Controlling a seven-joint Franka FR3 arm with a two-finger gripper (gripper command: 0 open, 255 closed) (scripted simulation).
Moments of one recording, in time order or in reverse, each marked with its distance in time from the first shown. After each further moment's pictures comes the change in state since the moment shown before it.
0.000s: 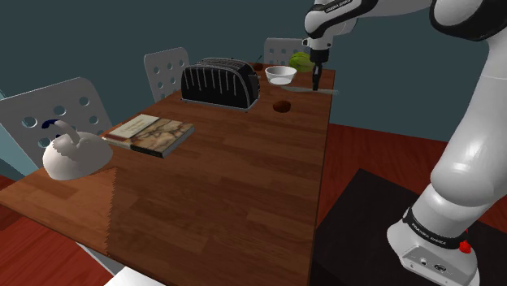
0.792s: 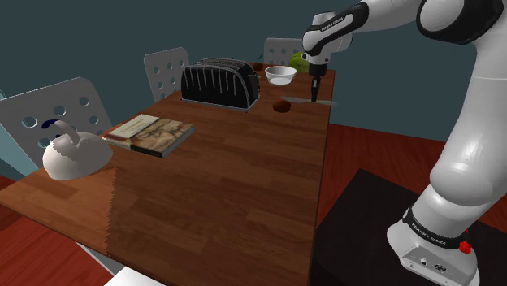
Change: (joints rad) arm -0.014 0.067 -0.005 -0.063 0.009 0.129 -0.021
